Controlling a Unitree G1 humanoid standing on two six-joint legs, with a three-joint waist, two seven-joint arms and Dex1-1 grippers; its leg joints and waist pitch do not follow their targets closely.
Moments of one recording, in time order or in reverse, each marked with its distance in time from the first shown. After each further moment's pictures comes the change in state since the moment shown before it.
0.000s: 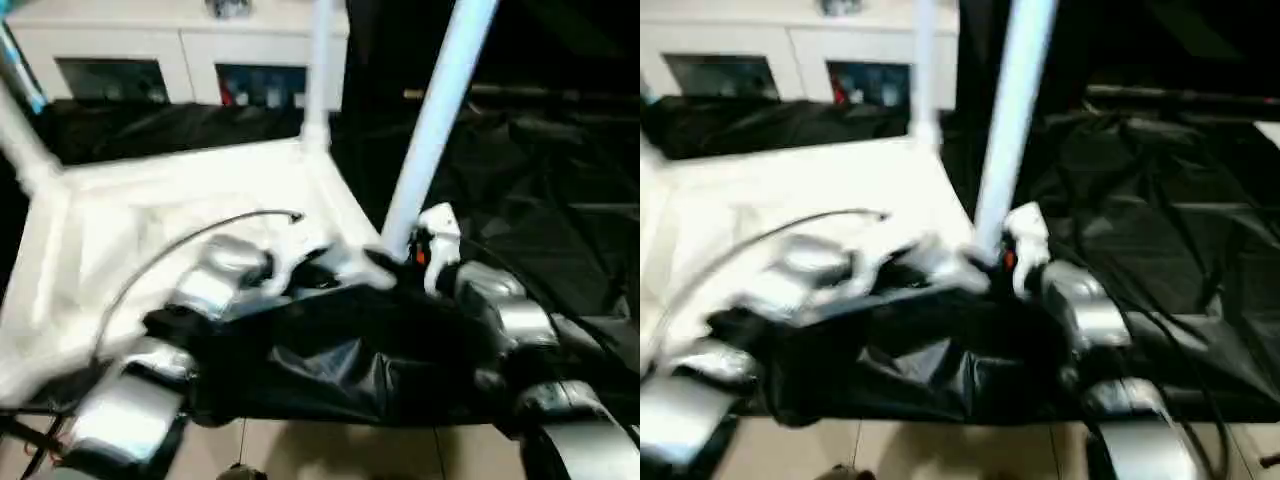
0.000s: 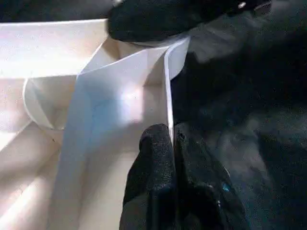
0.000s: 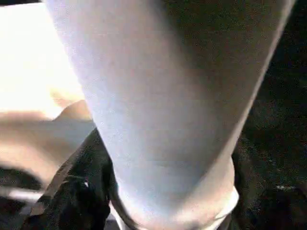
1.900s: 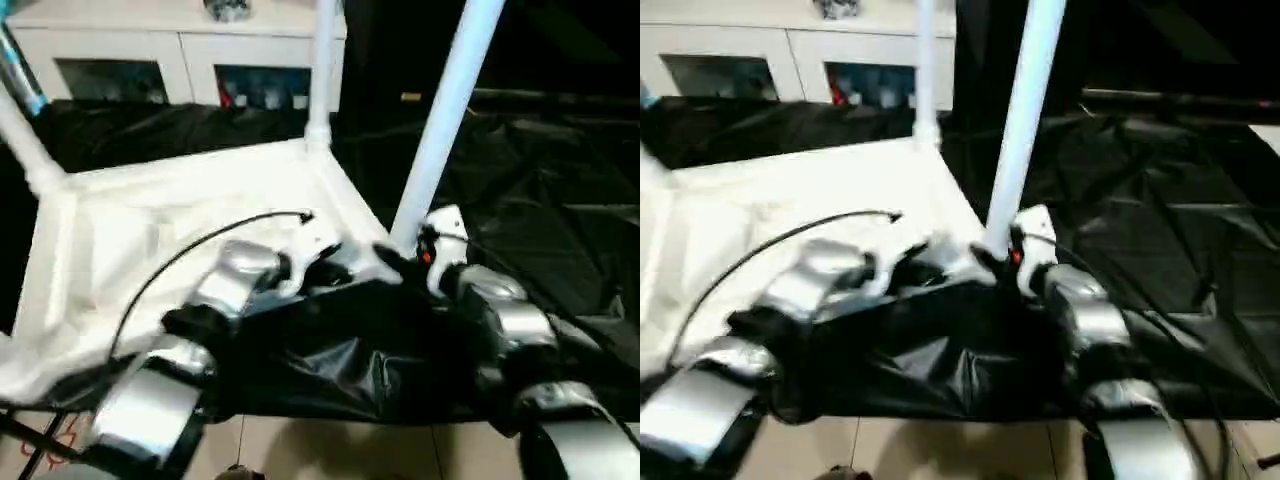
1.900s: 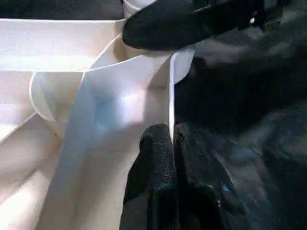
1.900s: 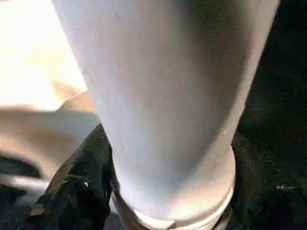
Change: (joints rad) left arm -0.011 -0.021 0.037 0.075 -0.011 -0.049 0.028; right arm 0.023 0.012 -0.013 0.002 -0.014 -0.021 -0.004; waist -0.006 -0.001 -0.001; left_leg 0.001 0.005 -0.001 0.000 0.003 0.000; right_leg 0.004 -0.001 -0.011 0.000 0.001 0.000
